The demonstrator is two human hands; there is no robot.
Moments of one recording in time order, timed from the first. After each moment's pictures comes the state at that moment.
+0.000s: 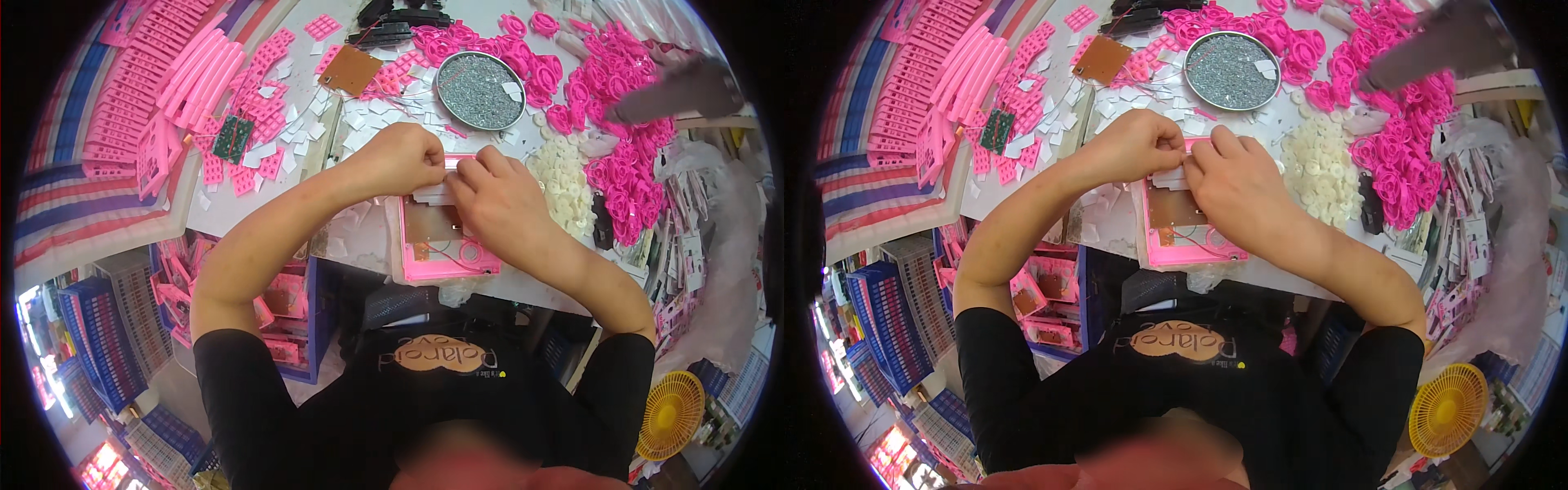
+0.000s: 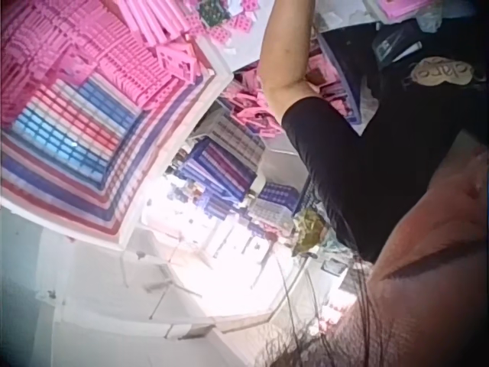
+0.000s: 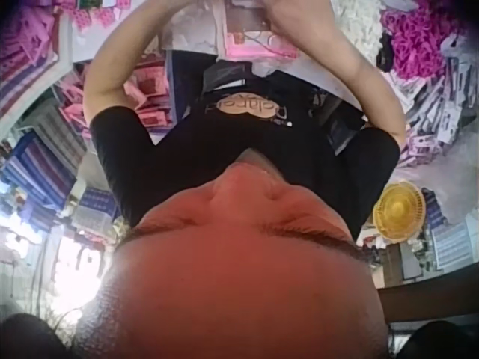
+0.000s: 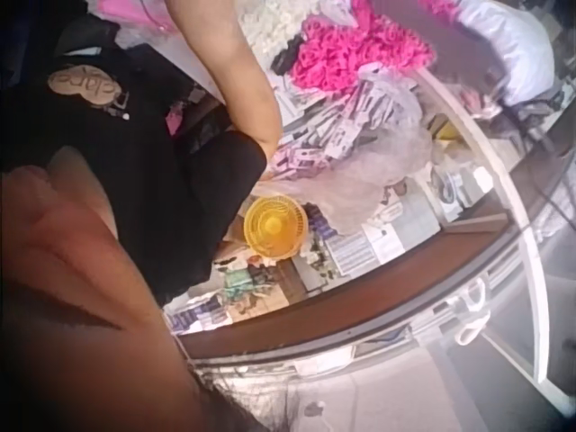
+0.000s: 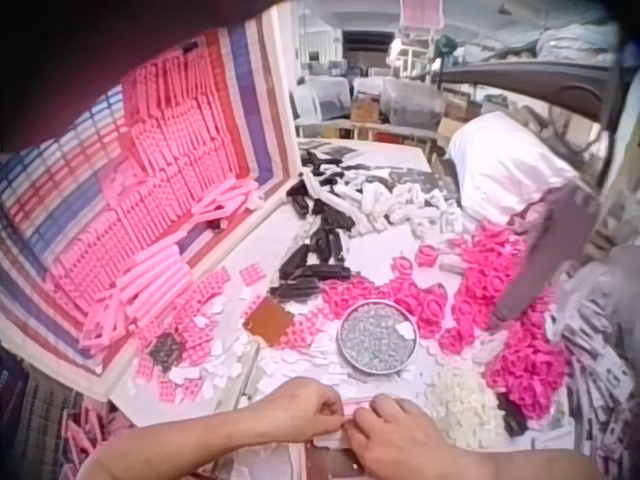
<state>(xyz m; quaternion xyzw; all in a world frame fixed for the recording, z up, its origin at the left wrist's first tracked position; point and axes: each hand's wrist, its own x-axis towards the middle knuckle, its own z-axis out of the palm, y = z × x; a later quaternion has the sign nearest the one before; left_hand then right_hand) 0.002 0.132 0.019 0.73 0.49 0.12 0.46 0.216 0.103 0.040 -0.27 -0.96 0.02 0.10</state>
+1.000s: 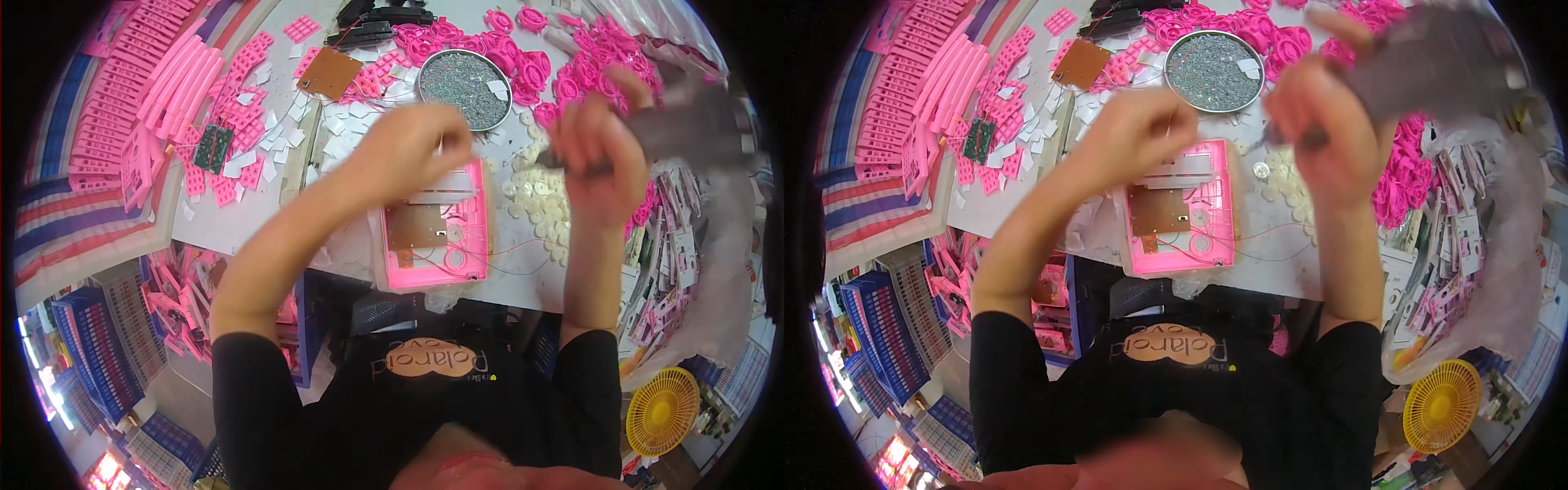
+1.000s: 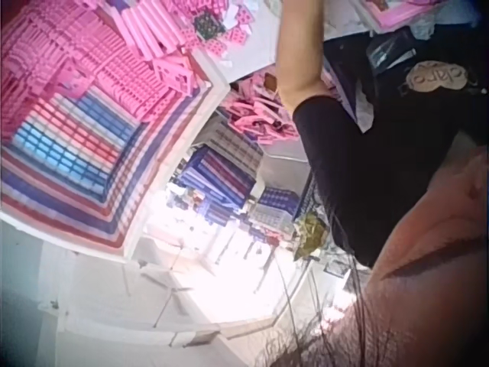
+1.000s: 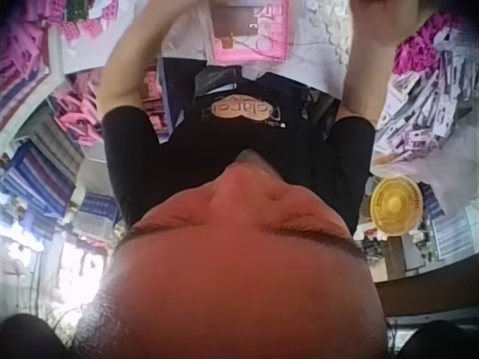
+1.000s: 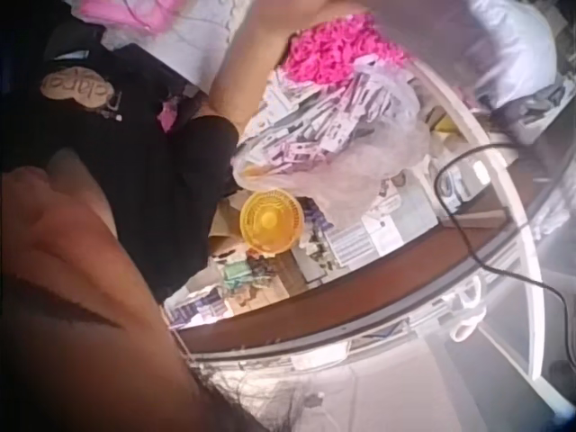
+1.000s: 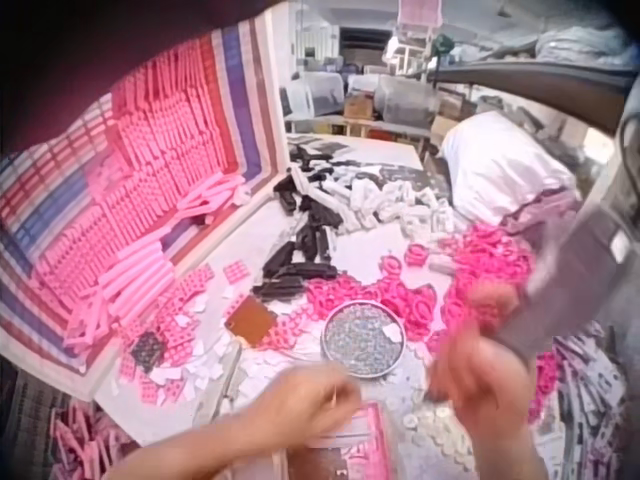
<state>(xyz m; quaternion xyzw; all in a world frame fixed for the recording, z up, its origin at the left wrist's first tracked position) 0.025 0.137 0.036 0.78 0.44 0.30 0.32 0.256 0.161 0.089 -0.13 -0.52 0.63 0.56</state>
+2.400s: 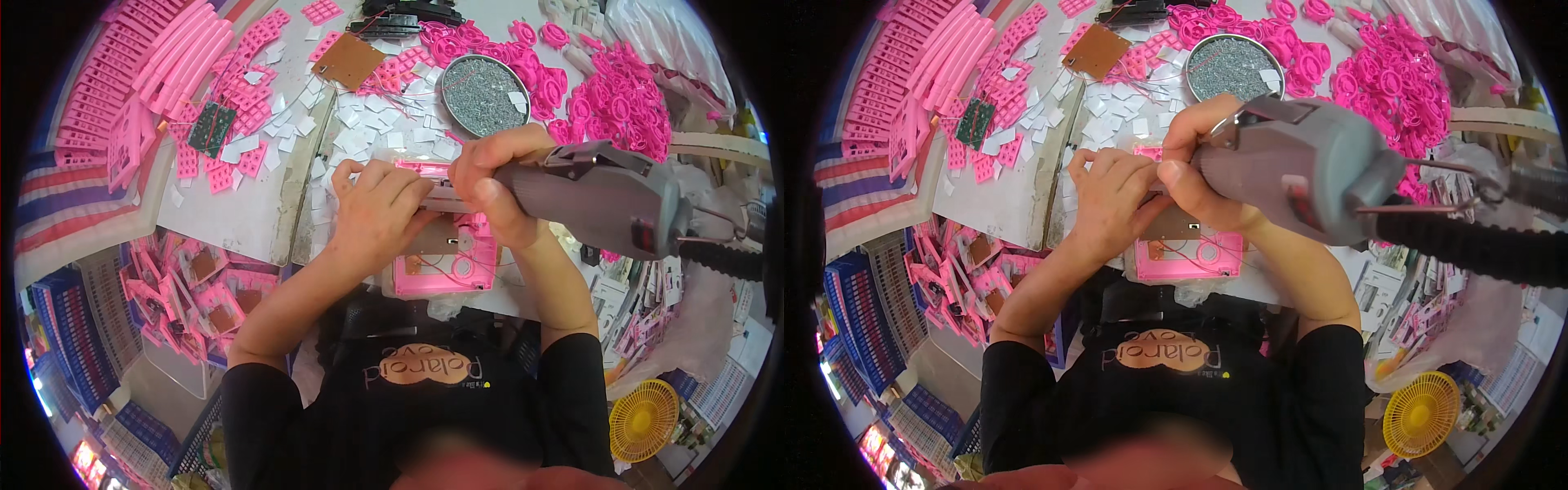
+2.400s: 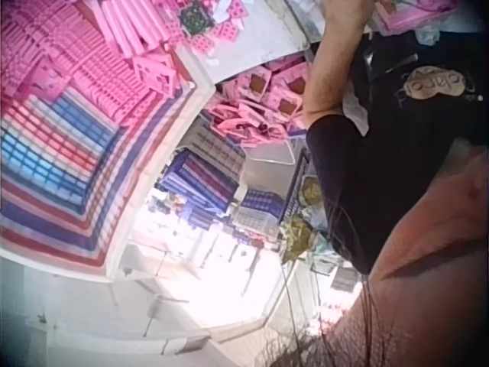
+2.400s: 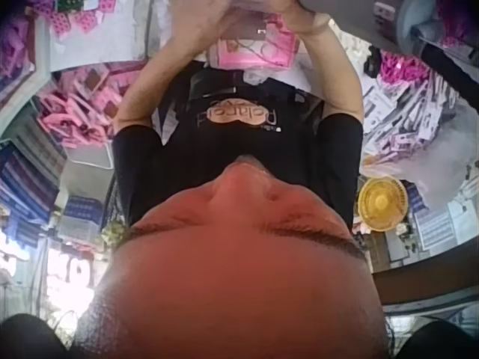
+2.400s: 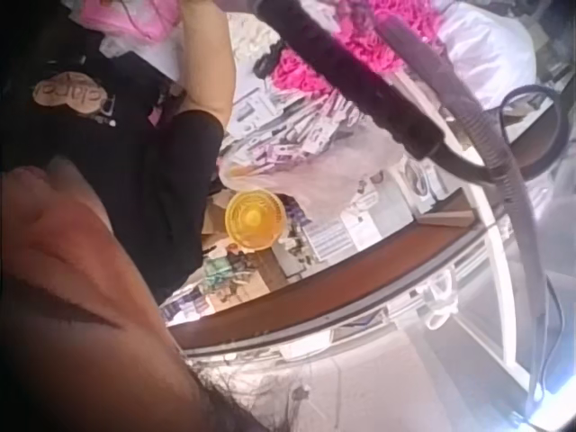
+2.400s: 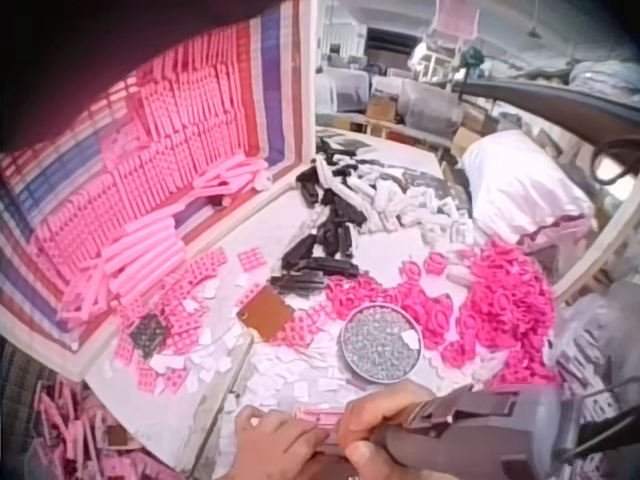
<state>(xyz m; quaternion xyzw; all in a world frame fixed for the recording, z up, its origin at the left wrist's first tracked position) 0.006 0.050 -0.021 0.78 0.52 0.35 0.03 0.185 0.136 0.031 -0.14 -0.70 0.53 0.46</state>
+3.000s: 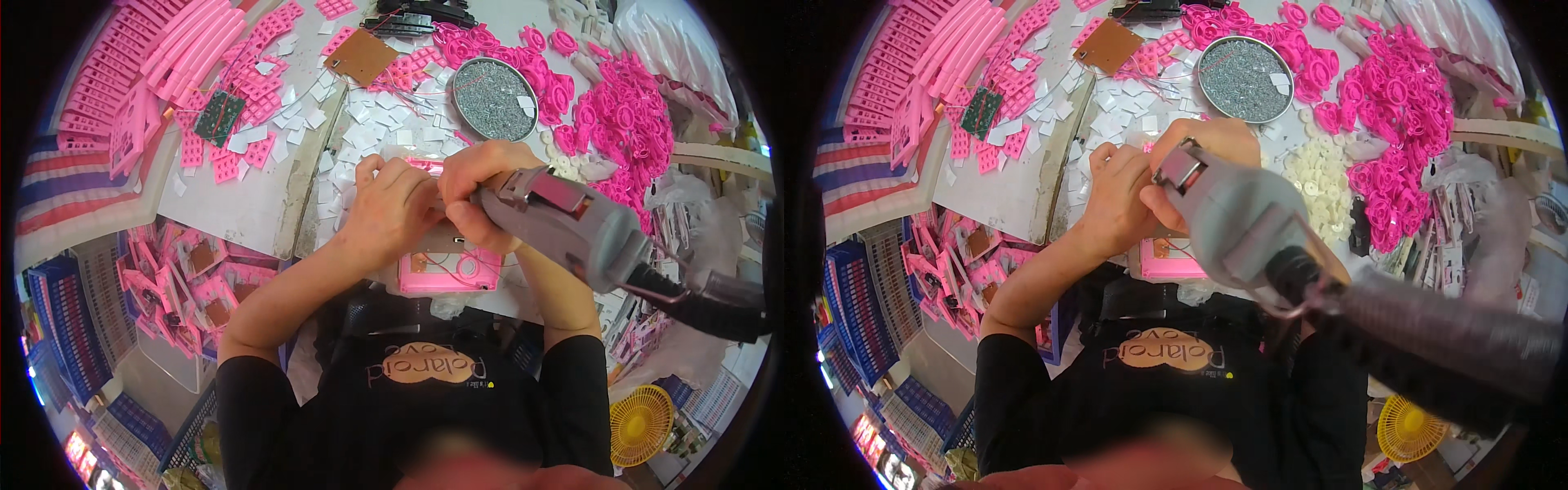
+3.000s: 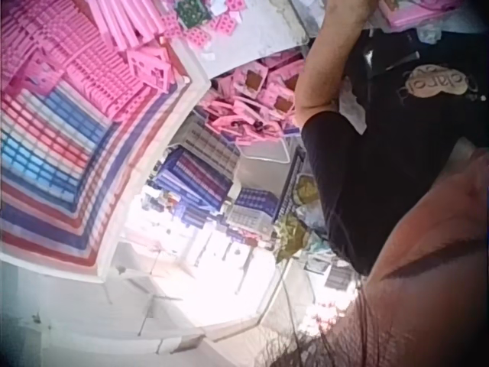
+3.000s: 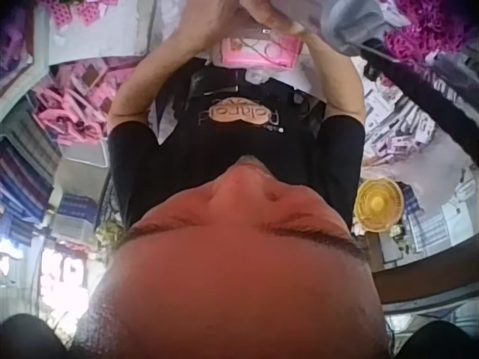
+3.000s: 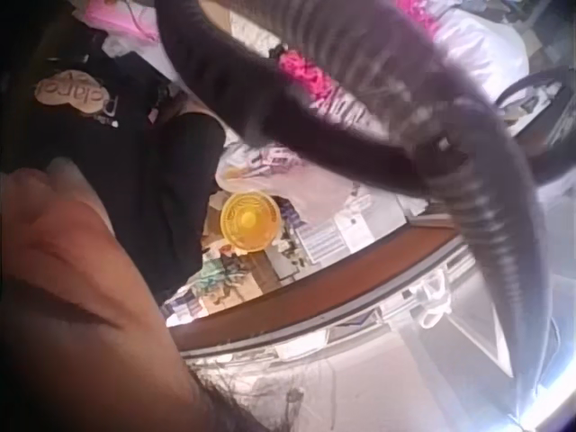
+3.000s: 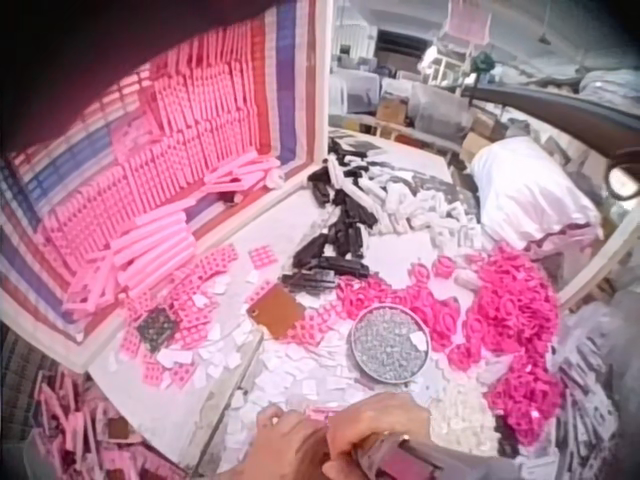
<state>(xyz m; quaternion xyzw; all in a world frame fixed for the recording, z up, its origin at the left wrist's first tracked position) 0.007 0.052 -0.028 0.78 0.50 0.38 0.06 0.176 0.143 0.035 -0.07 -0.80 0.48 0.36</state>
